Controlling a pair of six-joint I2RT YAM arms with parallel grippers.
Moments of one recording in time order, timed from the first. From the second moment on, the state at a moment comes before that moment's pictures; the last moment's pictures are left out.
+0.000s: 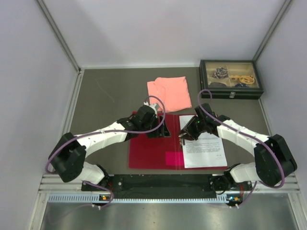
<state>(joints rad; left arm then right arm) -0.79 1.41 0.85 -0.21 0.21 -0.81 0.51 1.34 0.74 -0.40 -0.30 1.29</state>
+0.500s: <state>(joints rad) -0.79 1.56 0.96 -0.20 0.20 -0.81 0.51 1.35 0.73 -0.41 -0.30 1.28</state>
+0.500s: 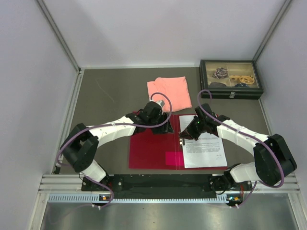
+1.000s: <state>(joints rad) -0.79 1.81 1.09 -0.22 0.13 -0.73 0.51 1.35 0.71 -0.41 -0.31 1.26</state>
